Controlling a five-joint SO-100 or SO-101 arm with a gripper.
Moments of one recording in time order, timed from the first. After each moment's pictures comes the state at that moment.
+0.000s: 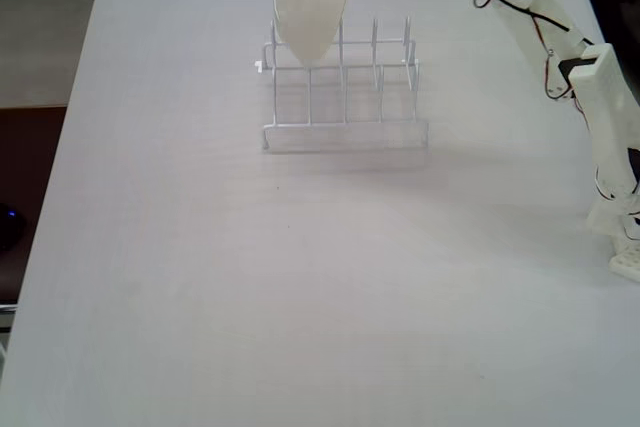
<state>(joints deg) 27.7 65.7 7.4 42.6 -24.7</state>
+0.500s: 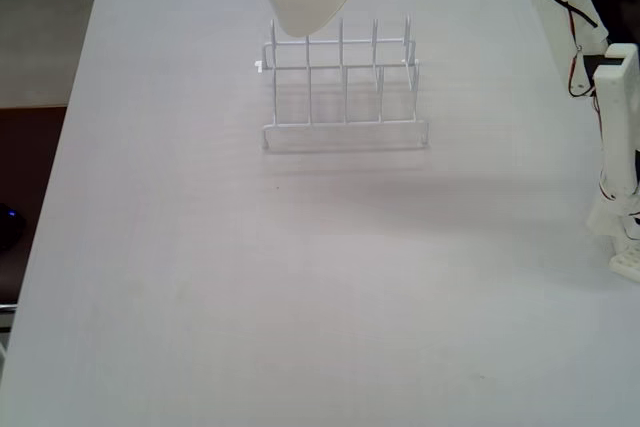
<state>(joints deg) 24.3 74.1 7.4 42.7 -12.7</state>
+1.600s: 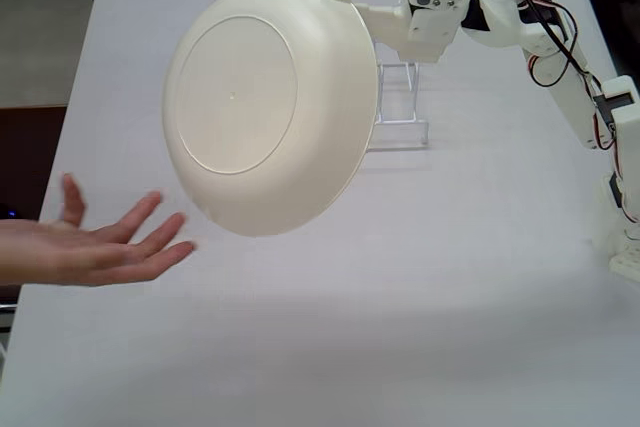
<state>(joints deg) -8.3 76.6 12.7 36.5 1.1</state>
